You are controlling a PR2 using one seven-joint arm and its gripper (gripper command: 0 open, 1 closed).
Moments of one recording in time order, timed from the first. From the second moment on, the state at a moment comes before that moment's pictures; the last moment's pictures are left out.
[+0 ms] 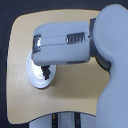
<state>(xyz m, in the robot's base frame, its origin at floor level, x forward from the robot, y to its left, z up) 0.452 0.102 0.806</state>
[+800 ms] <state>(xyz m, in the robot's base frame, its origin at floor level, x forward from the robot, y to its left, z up) 0.449 0.126 0.755</state>
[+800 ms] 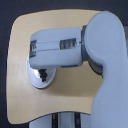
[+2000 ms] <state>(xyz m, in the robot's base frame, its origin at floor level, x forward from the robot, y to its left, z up) 0.439 0.128 0.744</state>
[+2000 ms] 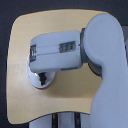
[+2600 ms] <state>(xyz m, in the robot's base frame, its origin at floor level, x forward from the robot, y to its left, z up) 0.443 0.126 0.753</state>
